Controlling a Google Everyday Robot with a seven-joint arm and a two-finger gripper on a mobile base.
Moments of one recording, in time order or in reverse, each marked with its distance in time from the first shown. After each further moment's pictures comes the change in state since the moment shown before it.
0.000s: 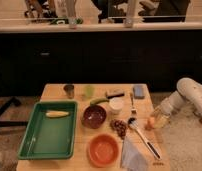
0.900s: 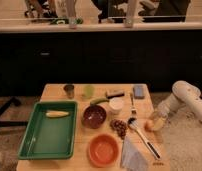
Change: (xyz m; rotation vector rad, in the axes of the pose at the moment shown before) arm 0.007 -0.001 0.024 -0.034 0.022 0.027
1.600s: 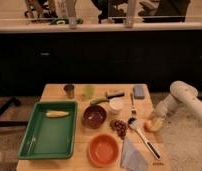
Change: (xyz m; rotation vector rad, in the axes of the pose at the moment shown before) arm 0.000 -0.003 0.009 -0.021 0.015 0.004
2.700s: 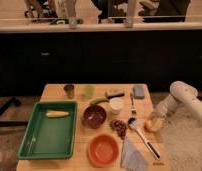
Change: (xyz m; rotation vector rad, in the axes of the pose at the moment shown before) arm 0.002 0.001 0.001 -0.001 0.001 0.004
